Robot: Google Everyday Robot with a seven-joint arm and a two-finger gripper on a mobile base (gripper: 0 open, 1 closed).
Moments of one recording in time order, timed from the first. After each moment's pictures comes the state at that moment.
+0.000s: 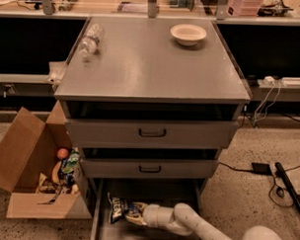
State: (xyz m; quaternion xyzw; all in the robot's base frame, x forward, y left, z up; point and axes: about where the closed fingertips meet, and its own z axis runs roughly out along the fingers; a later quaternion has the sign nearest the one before) arm 0.523 0.063 0.206 -0.45 0.66 0.40 0.44
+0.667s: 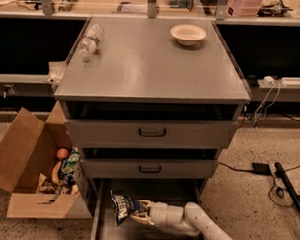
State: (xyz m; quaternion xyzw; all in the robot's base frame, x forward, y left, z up) arm 0.503 0.036 0.277 -0.46 0.57 0.44 0.51
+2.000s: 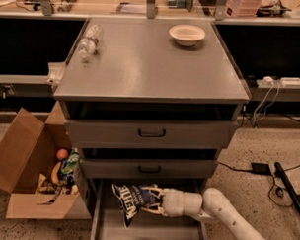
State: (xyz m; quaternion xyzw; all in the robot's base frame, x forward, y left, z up) arm 0.473 0.001 0.457 -0.57 0.42 0.35 0.60
